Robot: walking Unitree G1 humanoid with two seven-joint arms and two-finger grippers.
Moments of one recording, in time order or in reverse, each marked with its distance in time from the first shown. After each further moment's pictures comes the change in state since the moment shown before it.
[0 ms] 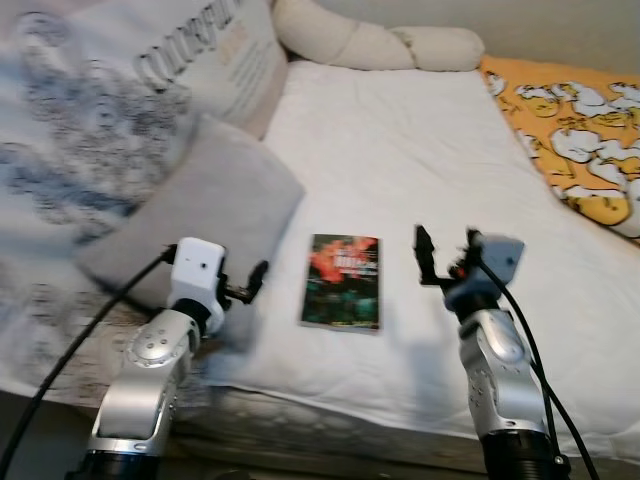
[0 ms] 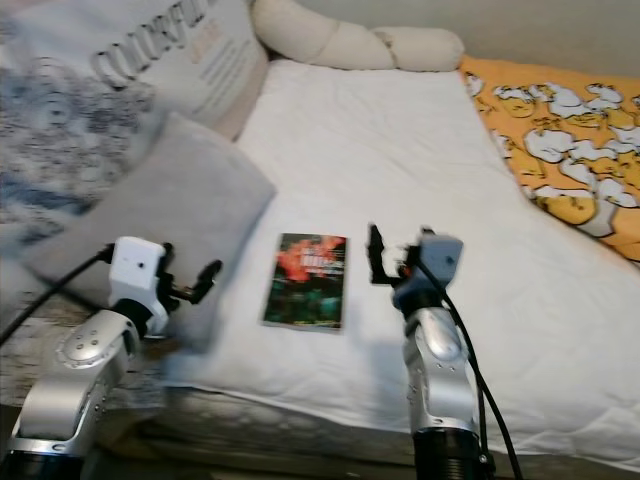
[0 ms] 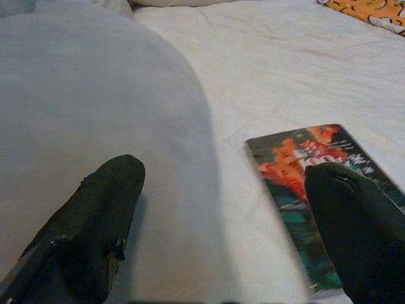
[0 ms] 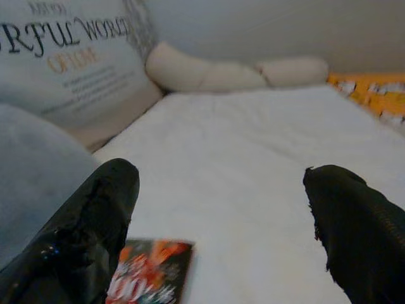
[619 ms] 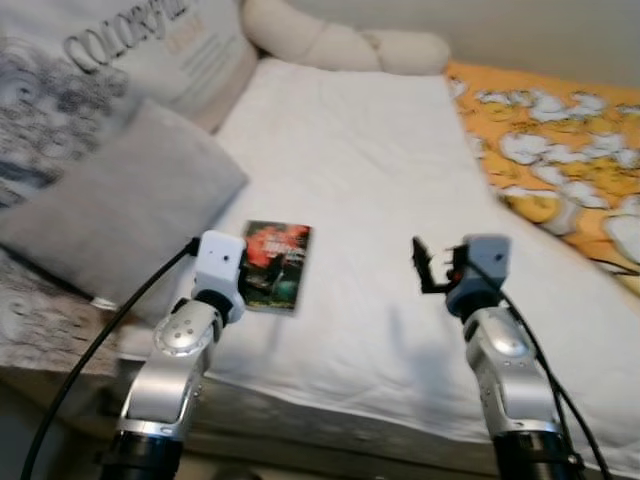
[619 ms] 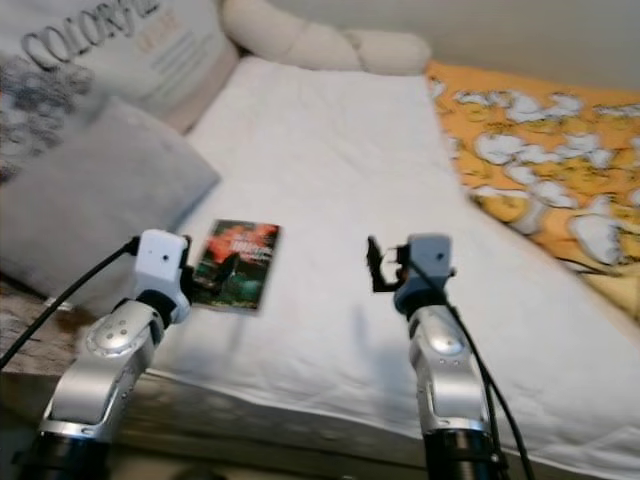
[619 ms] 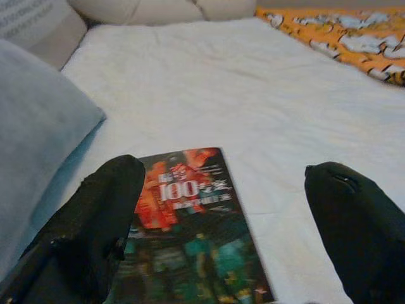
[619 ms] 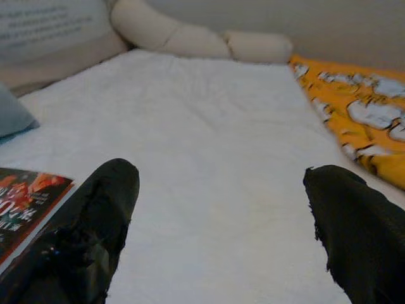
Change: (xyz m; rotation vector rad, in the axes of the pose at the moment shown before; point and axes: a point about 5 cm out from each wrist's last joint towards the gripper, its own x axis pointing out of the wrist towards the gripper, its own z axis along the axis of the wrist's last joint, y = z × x) left arm 0.018 -0.014 0.006 0.015 -0.034 -0.010; right arm -0.001 0.001 -0.004 -0.092 0.138 0.010
